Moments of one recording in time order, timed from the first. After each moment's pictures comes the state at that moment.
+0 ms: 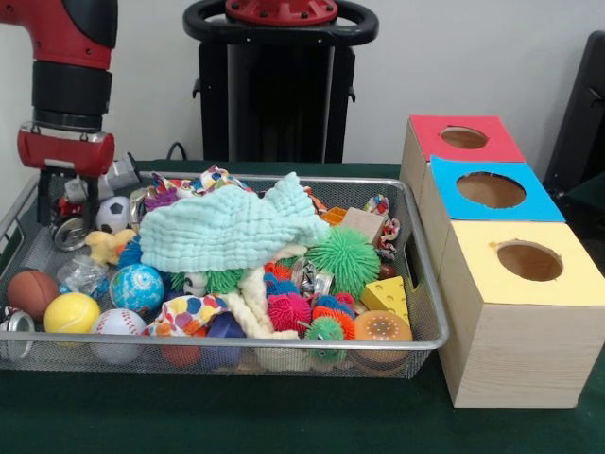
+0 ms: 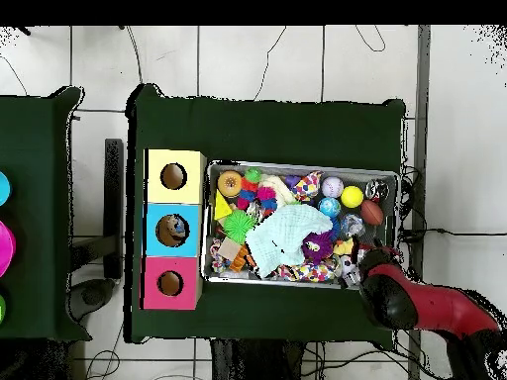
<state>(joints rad) -0.95 -0.60 0.26 1.80 -0.79 0.03 1.79</state>
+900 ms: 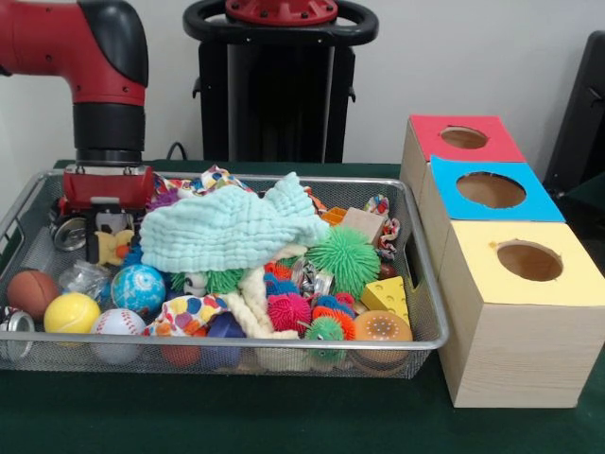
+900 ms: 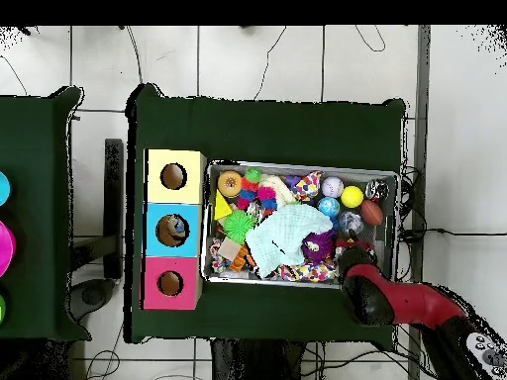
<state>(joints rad) -0.96 -0.45 0.29 1.78 -0.85 -0.16 1.79</state>
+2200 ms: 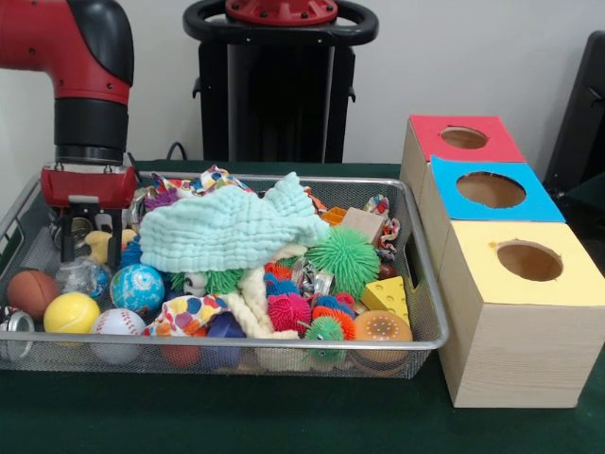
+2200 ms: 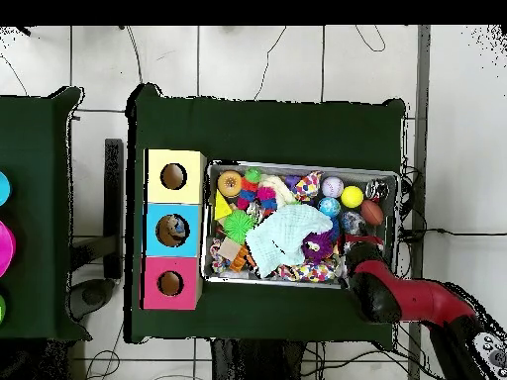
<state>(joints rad) -0.96 -0.47 0.29 1.75 -0.87 -0.18 1.79</state>
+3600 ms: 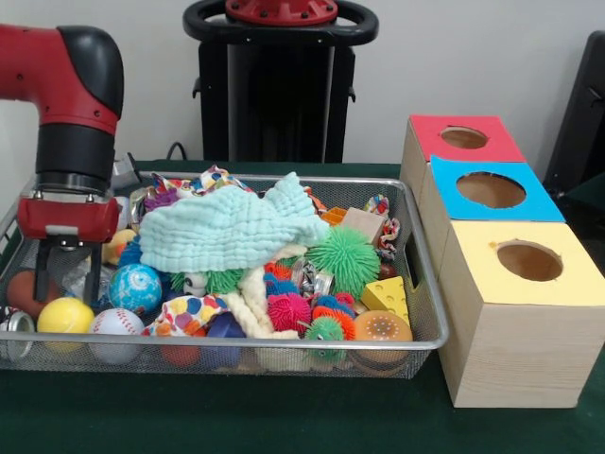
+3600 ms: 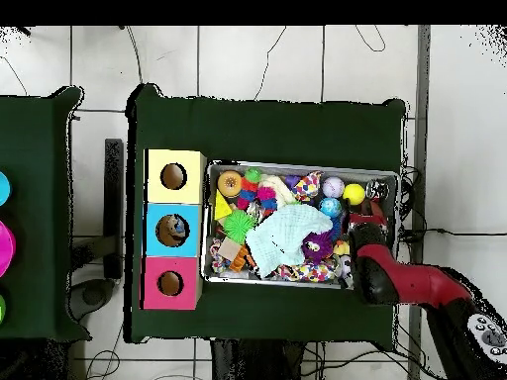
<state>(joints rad) -0.93 -0.38 0.27 1.62 -0.87 -0.32 1.79</state>
